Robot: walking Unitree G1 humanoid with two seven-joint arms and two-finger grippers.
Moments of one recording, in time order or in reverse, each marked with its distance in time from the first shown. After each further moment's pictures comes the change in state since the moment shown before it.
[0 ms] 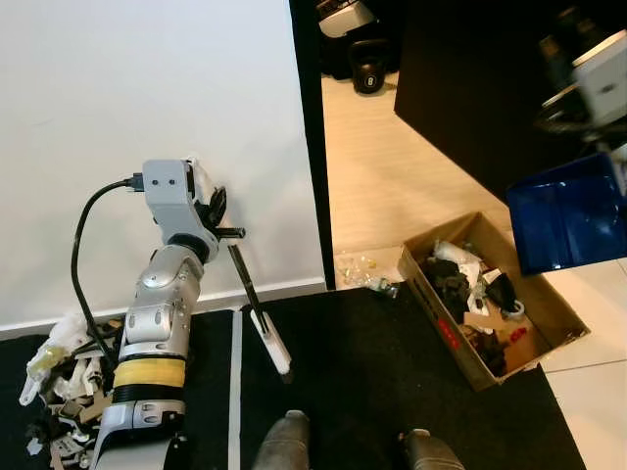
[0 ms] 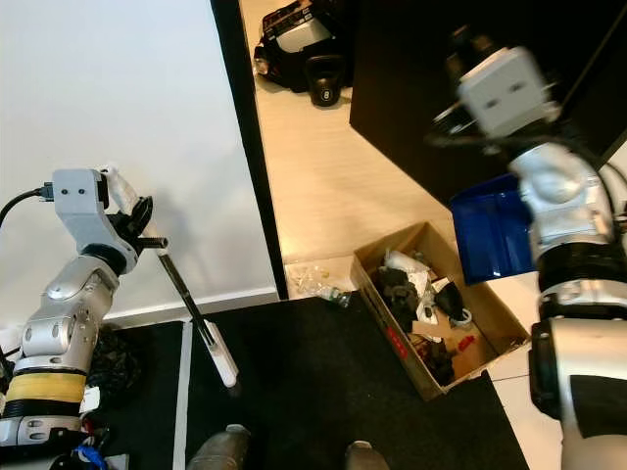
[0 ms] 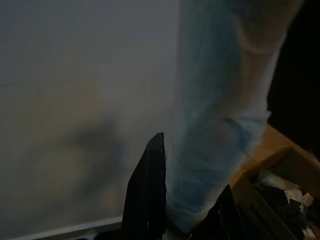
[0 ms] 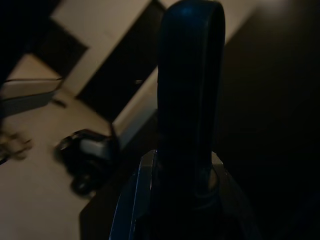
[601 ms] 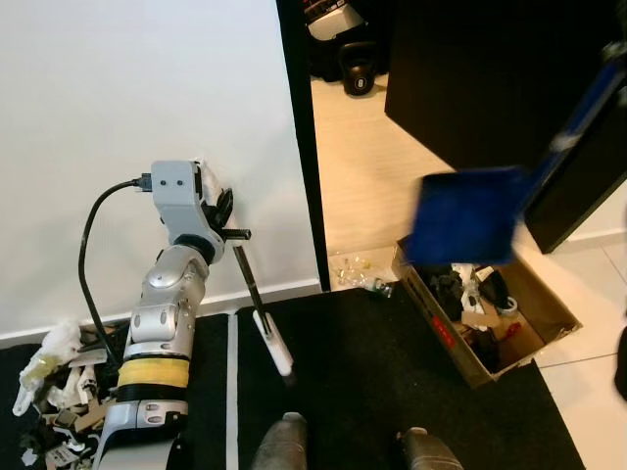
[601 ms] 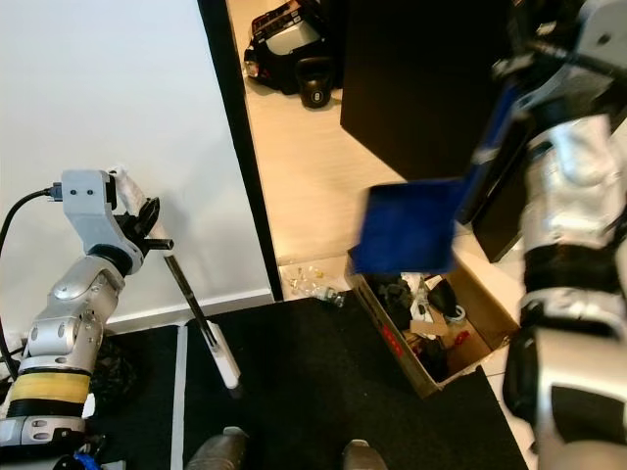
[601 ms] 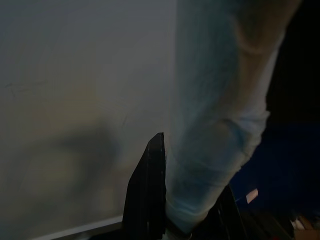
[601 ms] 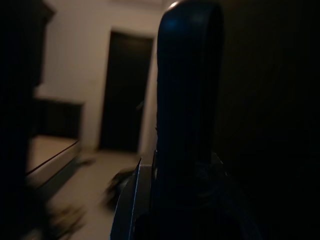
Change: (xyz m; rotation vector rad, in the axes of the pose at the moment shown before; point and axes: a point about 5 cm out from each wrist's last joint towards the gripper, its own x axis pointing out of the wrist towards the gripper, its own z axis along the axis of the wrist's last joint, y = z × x) left arm 0.001 -0.005 -0.002 0.003 0.007 -0.024; right arm -0.011 0.039 -0.002 0.524 0.026 -0.142
